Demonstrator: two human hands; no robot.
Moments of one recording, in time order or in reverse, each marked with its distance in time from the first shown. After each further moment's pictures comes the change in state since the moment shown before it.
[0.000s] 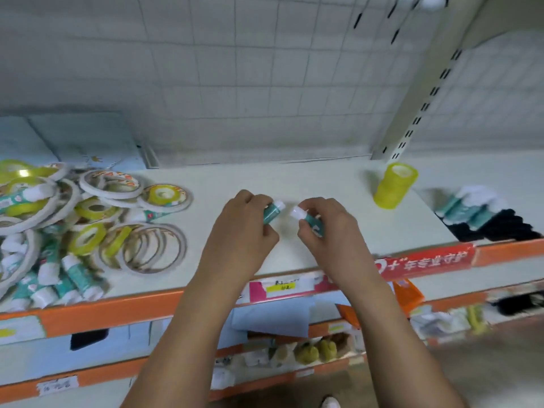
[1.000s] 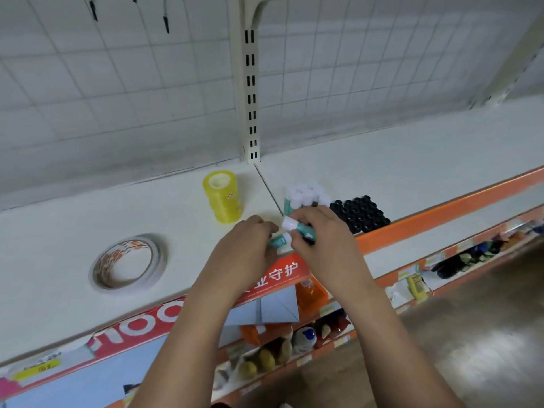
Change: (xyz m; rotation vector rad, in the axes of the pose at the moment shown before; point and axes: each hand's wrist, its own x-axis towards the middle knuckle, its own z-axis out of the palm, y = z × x) left_hand 0.071 0.231 0.203 0.059 -0.390 0.201; right_hand -0.022 0.242 -0.177 -0.074 0.060 0.113
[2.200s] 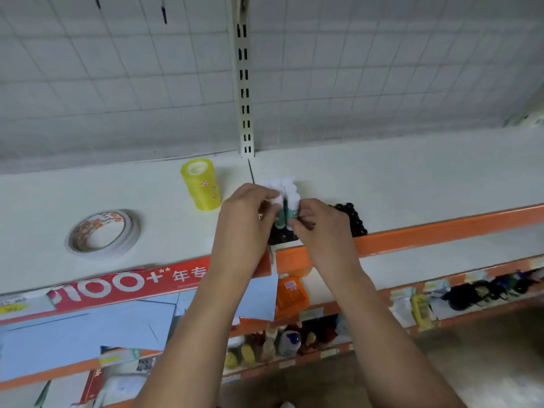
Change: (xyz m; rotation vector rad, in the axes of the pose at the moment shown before) left_hand 0.025 0.072 0.028 -0.284 0.671 -0.042; right_hand 0.021 0.067 -0.022 0.218 -0.028 0.071
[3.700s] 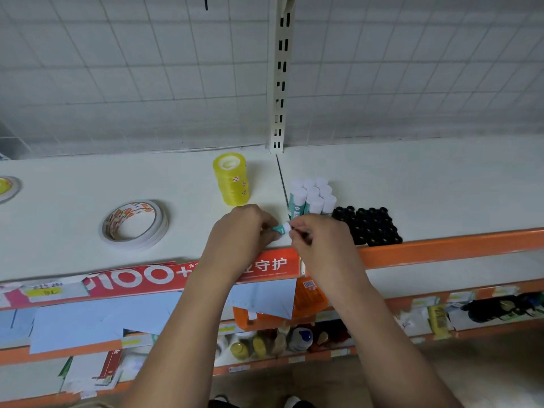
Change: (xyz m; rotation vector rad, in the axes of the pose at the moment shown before) left_hand -0.002 -0.051 -0.034 0.371 -0.454 -0.171; right_hand -0.013 -0.040 0.024 -0.142 -0.180 -0.072
